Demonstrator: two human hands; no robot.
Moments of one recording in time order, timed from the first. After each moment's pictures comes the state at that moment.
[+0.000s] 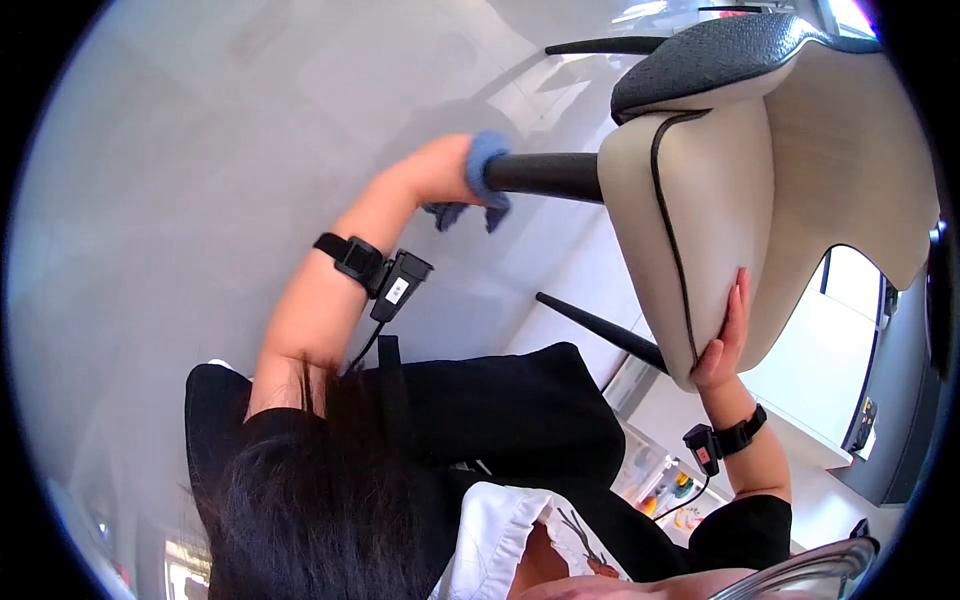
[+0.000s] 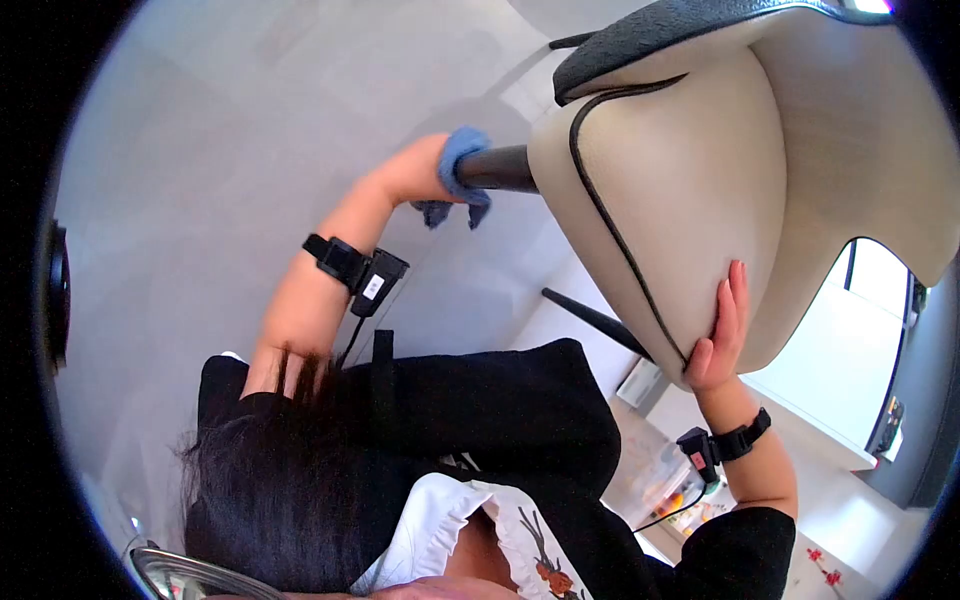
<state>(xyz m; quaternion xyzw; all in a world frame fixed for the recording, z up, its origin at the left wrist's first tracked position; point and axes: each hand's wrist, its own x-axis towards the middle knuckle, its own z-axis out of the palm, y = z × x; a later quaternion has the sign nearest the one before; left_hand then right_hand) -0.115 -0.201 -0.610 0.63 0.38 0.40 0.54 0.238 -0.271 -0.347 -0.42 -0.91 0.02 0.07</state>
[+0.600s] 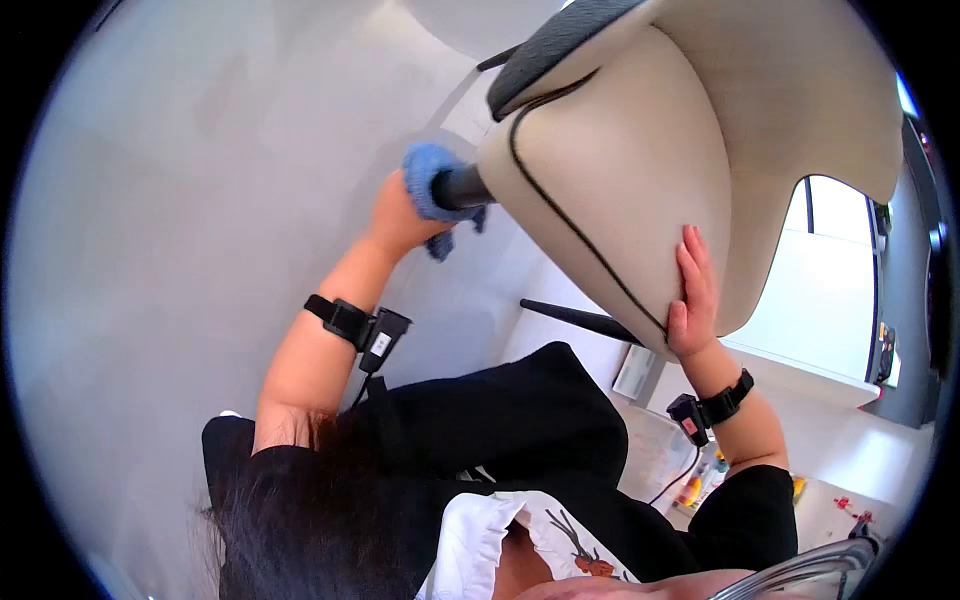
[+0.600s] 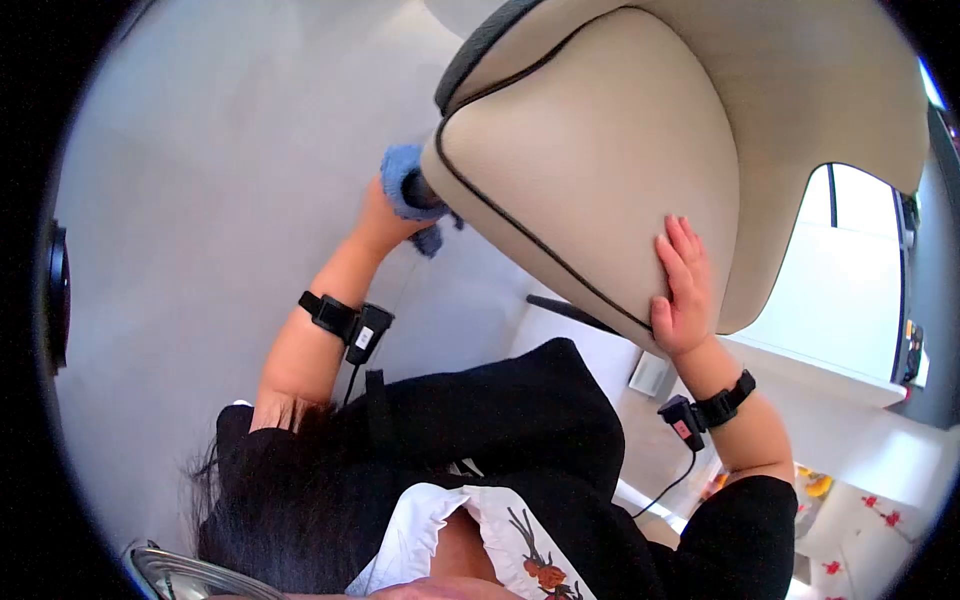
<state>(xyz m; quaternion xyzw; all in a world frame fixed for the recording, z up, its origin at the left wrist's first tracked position) -0.061 -0.215 -0.581 0.60 0.46 0.57 0.31 0.249 -0.271 -0.343 -0.43 -0.90 -0.01 0.07</state>
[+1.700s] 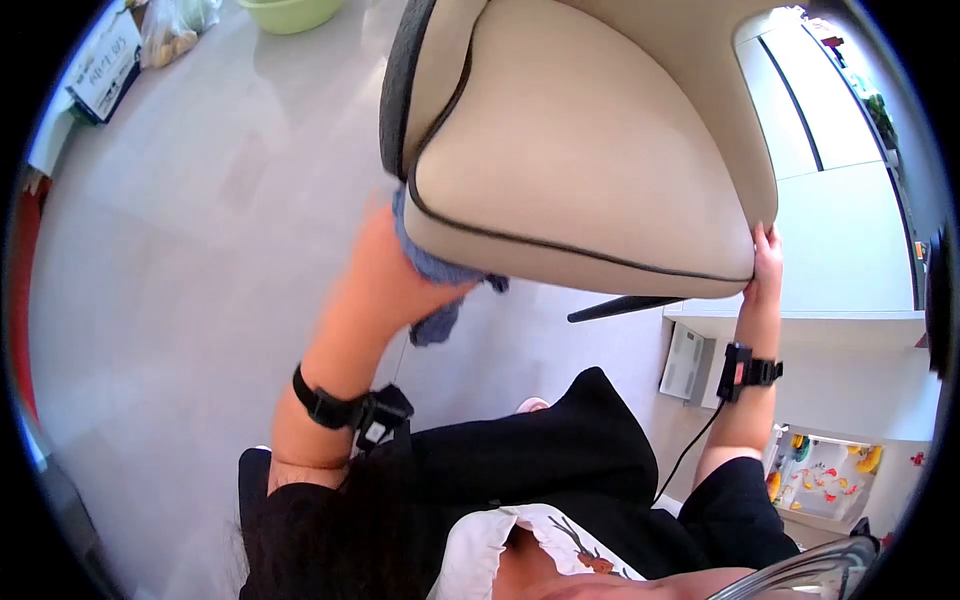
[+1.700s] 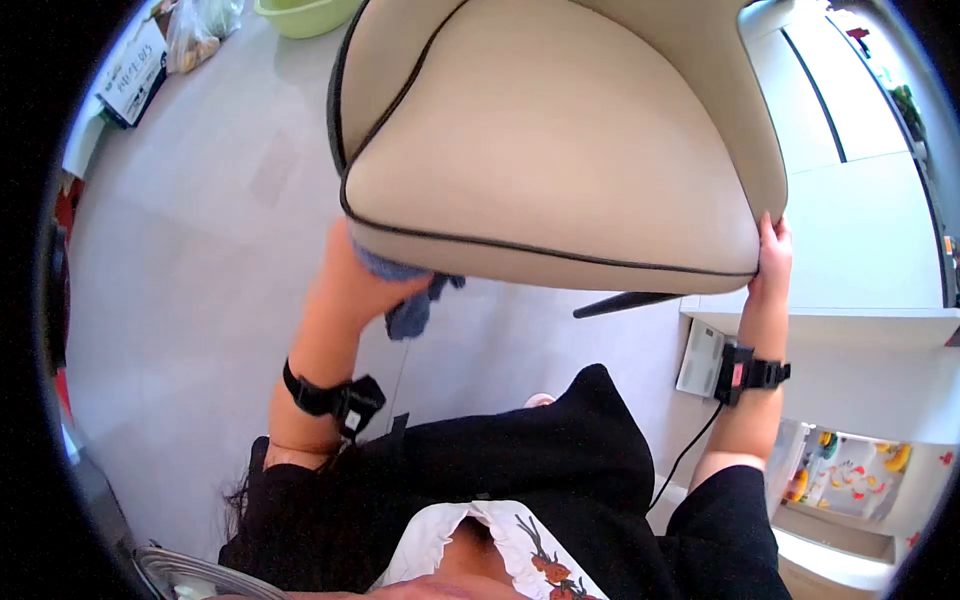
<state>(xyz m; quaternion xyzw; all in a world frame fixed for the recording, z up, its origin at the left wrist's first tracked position) -0.037 -0.300 -0.469 0.63 0.38 0.55 0.40 0.458 -0.276 -0.344 -0.70 -0.45 0.19 0.52</state>
